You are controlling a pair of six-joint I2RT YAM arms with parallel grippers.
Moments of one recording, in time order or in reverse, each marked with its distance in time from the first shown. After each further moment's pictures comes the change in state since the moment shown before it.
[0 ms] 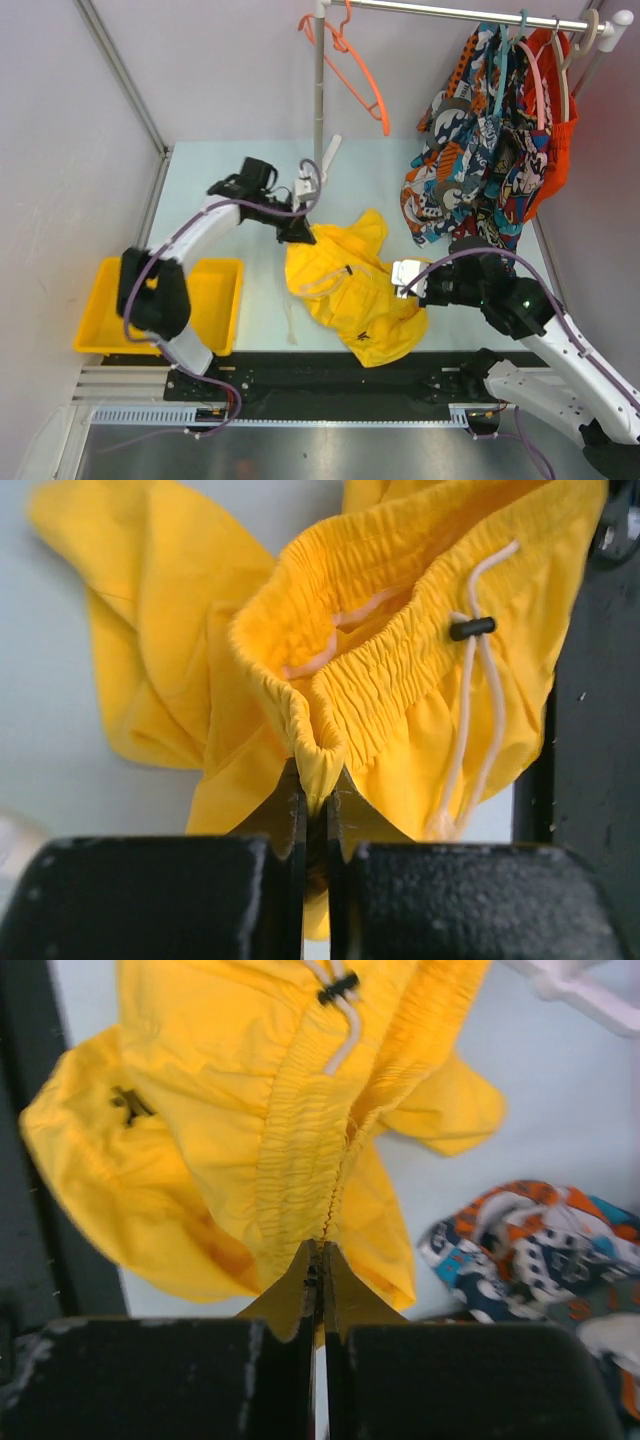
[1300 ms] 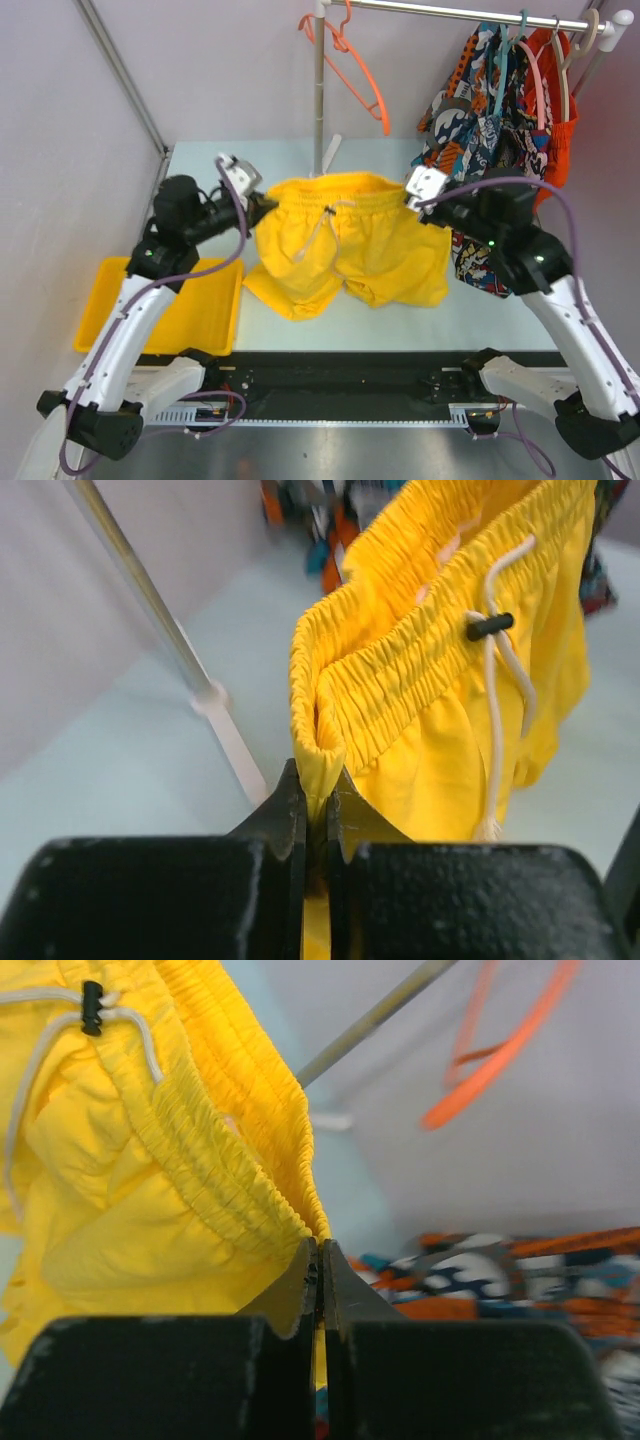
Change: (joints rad) left arm 0.041 -0.744 -0.145 0.355 -0.438 -0.485; right arm -0.192 0.237 0.461 0.334 0.020 0.079
